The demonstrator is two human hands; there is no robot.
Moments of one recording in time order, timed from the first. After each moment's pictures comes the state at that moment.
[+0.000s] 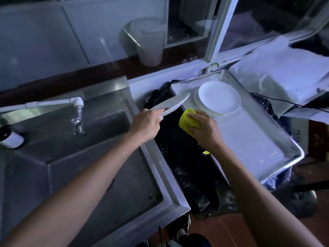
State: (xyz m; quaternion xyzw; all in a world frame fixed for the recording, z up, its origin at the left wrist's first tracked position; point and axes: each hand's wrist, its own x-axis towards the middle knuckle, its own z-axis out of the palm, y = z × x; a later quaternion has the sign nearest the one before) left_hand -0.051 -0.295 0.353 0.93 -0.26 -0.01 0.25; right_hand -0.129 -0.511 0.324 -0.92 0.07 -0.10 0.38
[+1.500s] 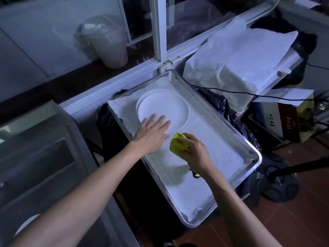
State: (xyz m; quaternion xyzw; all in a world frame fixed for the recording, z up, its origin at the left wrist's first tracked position) left_hand 0.004 -0.573 0.250 0.89 -0.44 -0.08 -0.06; right_hand -0.156 -0.723 0.255 -0.90 0.13 -0.07 0.42
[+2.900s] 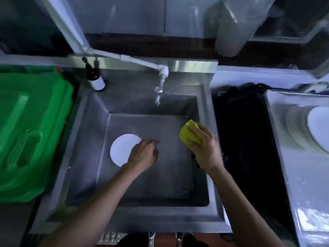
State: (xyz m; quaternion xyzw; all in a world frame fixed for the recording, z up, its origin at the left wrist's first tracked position) left_hand -0.139 -0.051 0.201 0.97 0.00 -0.10 0.24; right_hand -0.097 -0.284 0.254 -0.90 -0.12 0.01 0.42
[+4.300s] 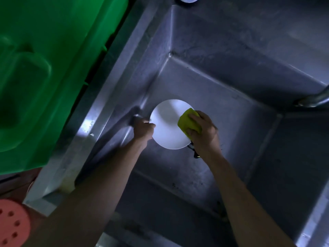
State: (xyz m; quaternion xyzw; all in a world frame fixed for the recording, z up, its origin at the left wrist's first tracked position) left_hand -0.147 0.140 -0.075 0.52 0.63 -0.08 0.56; right_hand -0.035 -0.040 0.006 -0.87 -0.19 0.28 0.35
